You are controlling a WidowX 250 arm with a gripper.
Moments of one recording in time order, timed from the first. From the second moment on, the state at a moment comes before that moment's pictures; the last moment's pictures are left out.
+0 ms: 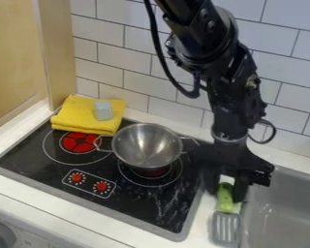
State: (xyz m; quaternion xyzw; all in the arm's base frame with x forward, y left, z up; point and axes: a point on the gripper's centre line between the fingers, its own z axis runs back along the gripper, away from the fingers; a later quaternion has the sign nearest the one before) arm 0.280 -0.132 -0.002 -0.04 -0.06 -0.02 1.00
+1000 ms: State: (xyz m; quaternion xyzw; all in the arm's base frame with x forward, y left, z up) arm 0.274 -0.141 0.047 -0.06 -0.12 -0.03 0.99
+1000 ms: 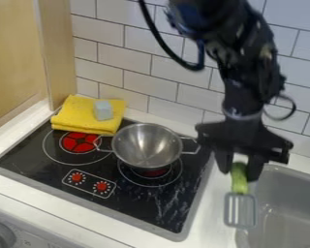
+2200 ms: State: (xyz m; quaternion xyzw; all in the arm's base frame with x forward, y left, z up) arm 0.323 0.001 0.075 -0.07 -0.15 0.12 0.98
